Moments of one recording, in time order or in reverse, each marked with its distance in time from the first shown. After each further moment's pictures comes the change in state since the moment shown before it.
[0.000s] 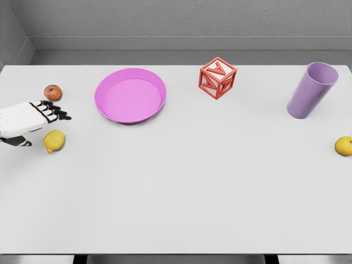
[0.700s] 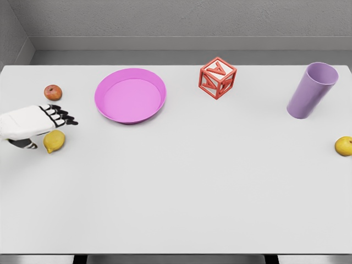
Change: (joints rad) left arm -0.069 0.009 -0.109 0.000 -0.002 0.000 0.000; right arm 0.000 0.000 0.000 0.000 0.000 0.000 0.000
